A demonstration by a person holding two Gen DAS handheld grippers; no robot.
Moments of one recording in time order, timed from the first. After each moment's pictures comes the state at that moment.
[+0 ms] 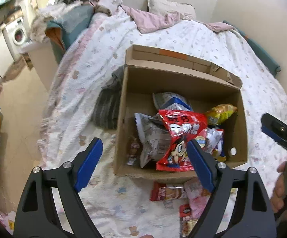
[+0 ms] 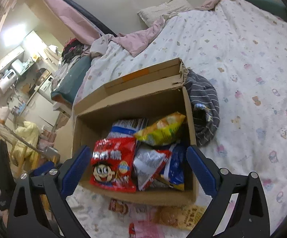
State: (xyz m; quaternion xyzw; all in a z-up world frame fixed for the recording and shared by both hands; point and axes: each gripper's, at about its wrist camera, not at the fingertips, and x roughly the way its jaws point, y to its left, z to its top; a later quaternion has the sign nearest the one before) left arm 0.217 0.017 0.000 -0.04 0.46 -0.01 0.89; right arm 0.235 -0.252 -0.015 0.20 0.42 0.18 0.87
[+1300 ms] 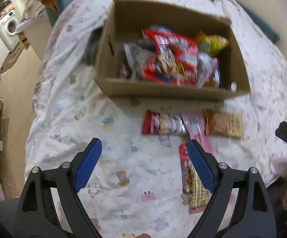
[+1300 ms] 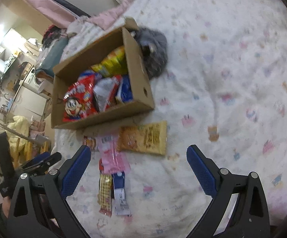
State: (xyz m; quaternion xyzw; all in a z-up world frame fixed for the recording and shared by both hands) left arm 0.138 -0.015 -0.064 -0.02 0.56 -0.02 0.83; right arm 0.123 -0.318 -0.073 0.23 0.52 0.13 0.81
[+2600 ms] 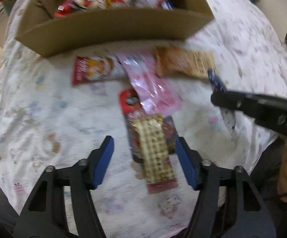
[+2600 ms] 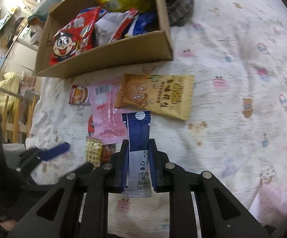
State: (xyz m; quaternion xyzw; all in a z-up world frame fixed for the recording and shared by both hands) left arm 0.100 -0.098 -0.121 0.01 0.64 -0.12 0.76; right arm 0.123 -0.258 -0.113 0.12 0.63 0.16 0.75
